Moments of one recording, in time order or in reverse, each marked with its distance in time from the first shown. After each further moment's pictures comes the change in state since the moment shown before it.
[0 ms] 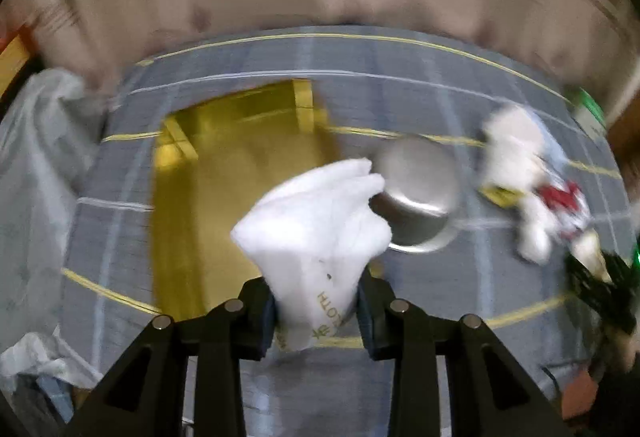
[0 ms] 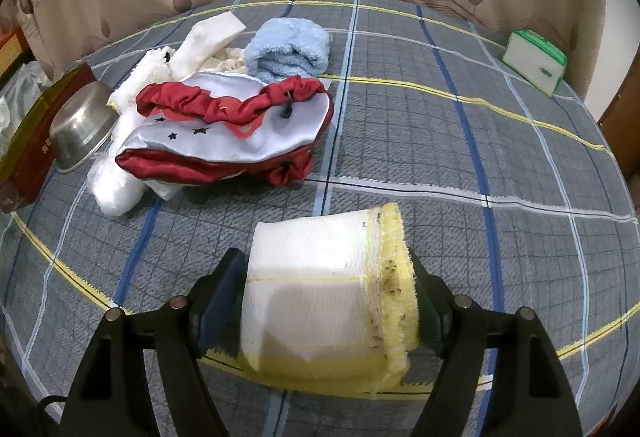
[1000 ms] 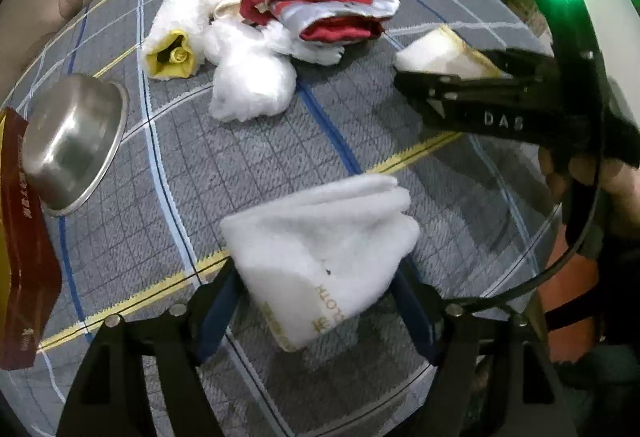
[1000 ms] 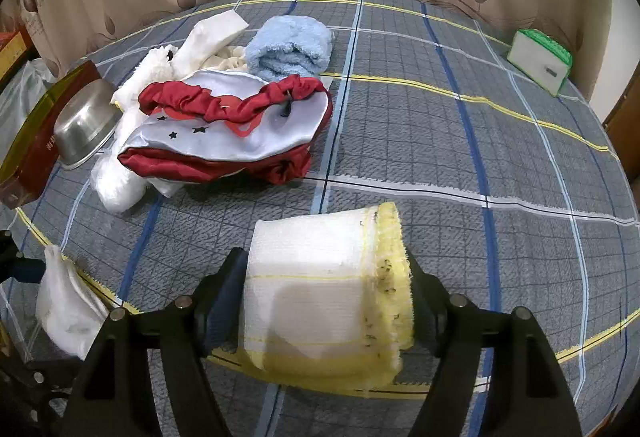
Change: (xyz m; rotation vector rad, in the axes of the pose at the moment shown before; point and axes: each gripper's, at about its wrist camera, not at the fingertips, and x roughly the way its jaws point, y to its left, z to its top) left arm 0.051 -0.247 -0.108 0.507 0.178 -0.328; right arm -0.001 -0.003 -0.001 -0.005 0.012 0.021
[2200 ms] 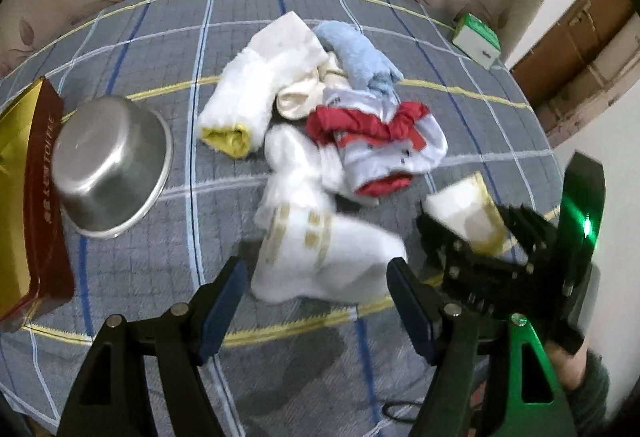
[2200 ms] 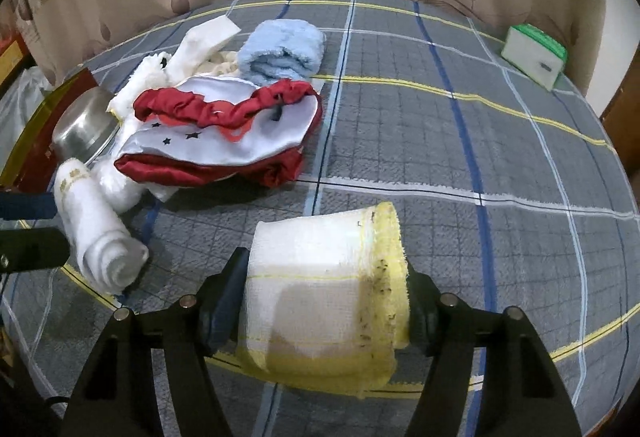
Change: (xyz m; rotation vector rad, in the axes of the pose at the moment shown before) left arm -0.029 0.030 0.066 -0.312 -0.119 -0.028; right arm -0.002 -0.003 0.003 0.026 0.001 0.003
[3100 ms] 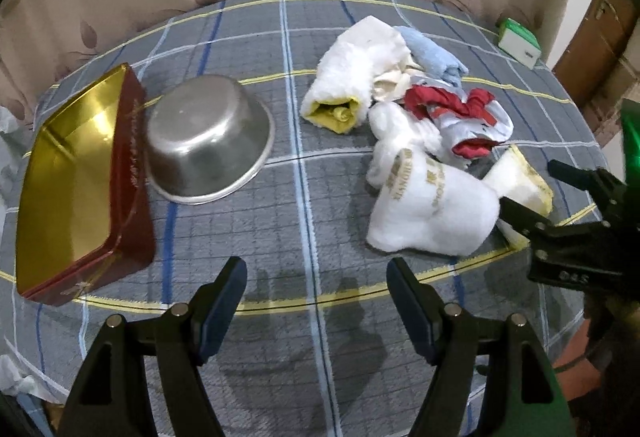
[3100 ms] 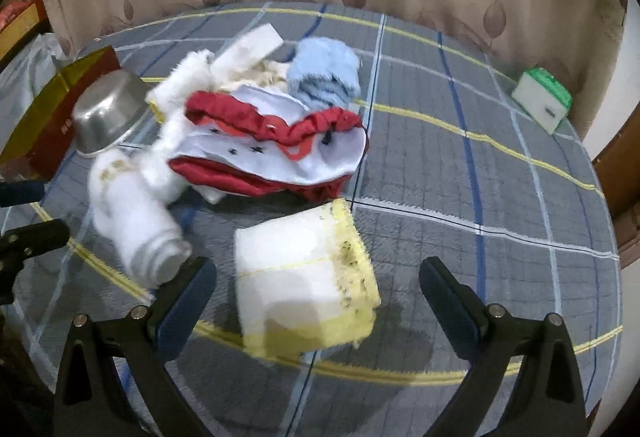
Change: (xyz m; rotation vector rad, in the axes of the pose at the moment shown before) left arm -0.017 0.039 -0.048 0.016 -0.095 0.202; right arm -0.021 0.029 0.005 -0.122 -0.015 -0.042
